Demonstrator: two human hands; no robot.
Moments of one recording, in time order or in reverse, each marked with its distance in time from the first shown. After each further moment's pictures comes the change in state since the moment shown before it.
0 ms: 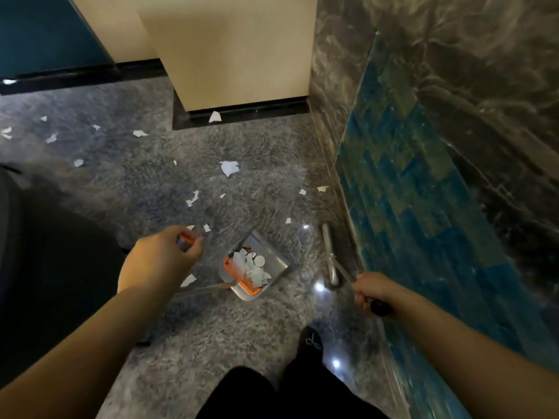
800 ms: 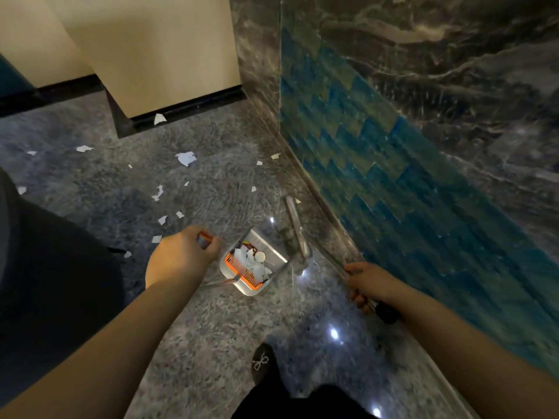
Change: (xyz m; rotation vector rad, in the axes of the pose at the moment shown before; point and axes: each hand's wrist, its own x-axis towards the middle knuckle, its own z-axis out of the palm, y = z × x) left_hand -0.197 -0.106 0.023 0.041 -0.099 0.248; right_hand -0.218 0.192 0.191 0.472 0.122 -0.097
